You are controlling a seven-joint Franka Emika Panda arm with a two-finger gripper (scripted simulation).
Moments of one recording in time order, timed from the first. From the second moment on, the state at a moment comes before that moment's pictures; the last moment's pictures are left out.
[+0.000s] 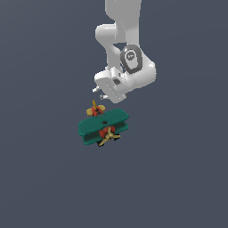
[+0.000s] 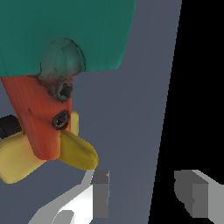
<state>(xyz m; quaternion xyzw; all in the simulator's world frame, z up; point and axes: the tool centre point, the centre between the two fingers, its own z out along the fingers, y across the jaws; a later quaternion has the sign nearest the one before) -0.143 -0.079 0.209 0.85 0.07 -0.04 0.53</state>
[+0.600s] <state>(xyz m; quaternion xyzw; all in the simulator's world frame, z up) -0.137 -0.079 0.207 0.81 0.09 0.02 0.58</state>
